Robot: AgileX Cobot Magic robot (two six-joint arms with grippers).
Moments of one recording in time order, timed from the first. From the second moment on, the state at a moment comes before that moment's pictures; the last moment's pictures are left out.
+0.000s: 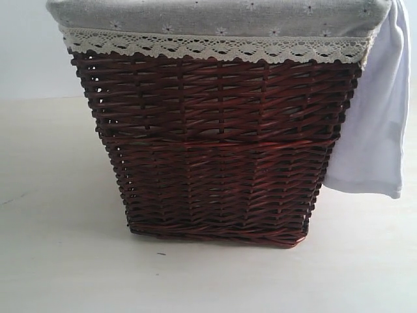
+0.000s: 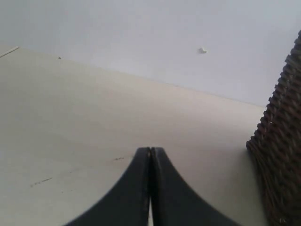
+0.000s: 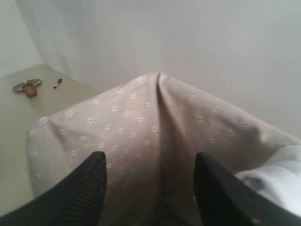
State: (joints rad) left arm 0.07 0.00 0.00 -0.08 0.26 -0.16; right arm -0.20 1.41 -1.39 -1.75 -1.20 1.90
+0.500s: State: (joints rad) left arm 0.07 0.00 0.00 -0.08 0.26 -0.16; right arm 0.13 1.15 -1.11 -1.74 -1.23 1.72
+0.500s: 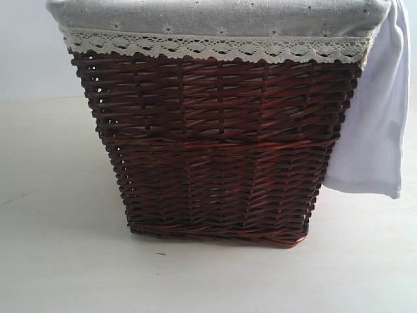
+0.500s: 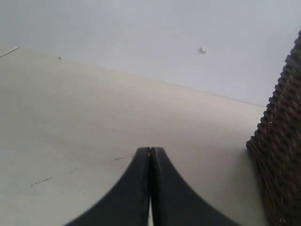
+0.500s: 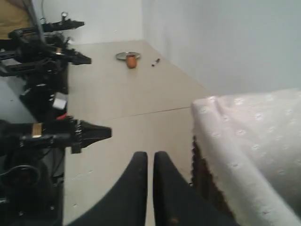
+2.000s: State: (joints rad) left arm 0.07 0.00 0.00 -0.08 0.26 -0.16; right arm 0.35 1.31 -0.92 -0.97 0.40 0.83
